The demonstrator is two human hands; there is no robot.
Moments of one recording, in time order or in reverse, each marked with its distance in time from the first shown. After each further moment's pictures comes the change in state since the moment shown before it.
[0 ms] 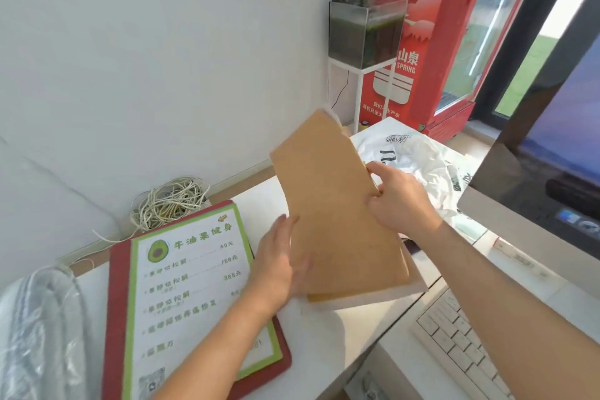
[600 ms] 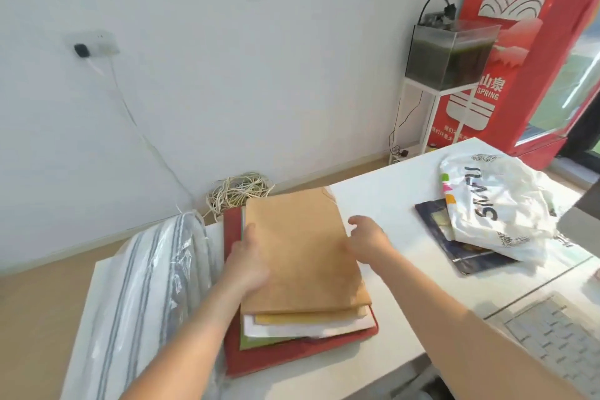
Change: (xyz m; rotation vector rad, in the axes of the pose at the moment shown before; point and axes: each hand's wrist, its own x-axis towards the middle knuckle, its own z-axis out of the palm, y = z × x) left_hand -0.087 -0.081 -0.153 0.219 -0.023 -0.618; right_hand -0.053 -0.116 0.142 0.227 -0.429 0.163
